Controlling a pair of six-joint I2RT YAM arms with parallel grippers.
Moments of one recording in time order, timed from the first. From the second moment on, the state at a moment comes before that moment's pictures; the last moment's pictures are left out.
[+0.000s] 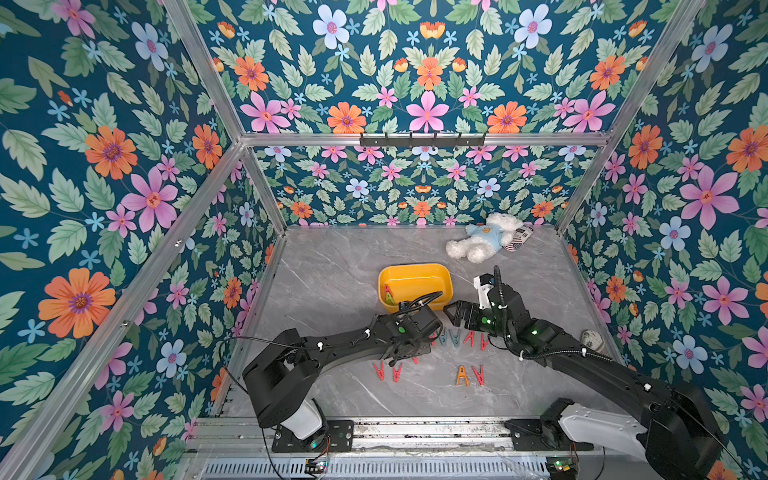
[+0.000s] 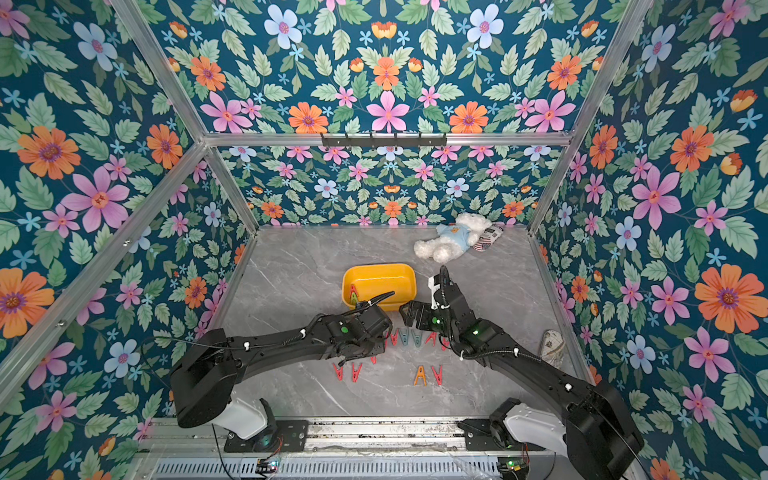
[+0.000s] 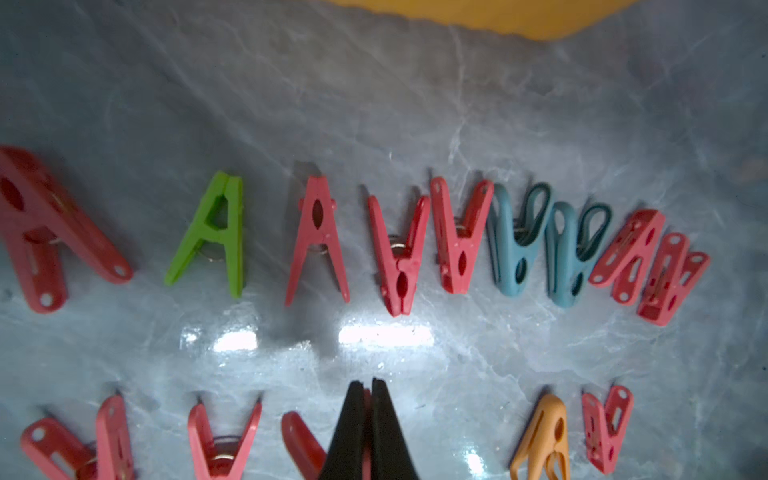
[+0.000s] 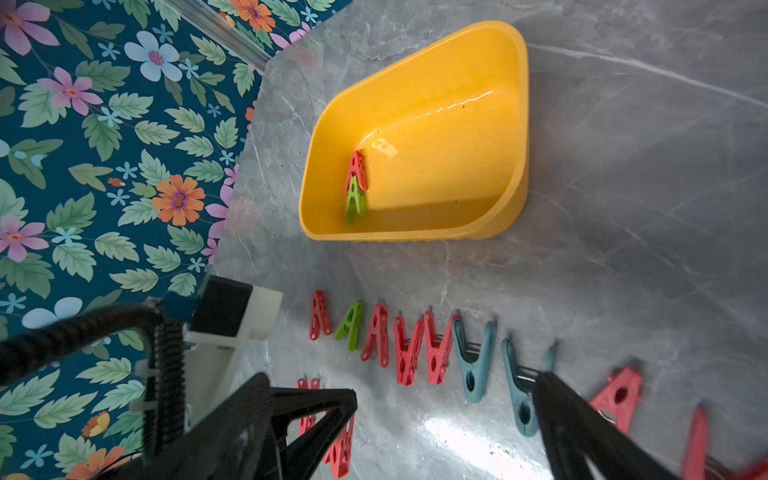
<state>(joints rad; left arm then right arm) -1.05 1.56 0.94 -0.57 -0.17 -1.09 0.68 1.14 0.68 -0.15 -0.13 0.74</state>
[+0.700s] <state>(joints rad) -1.16 1.56 0.83 -0.51 -0.17 -1.13 0.70 1.12 0.65 -0.17 -0.10 0.77</state>
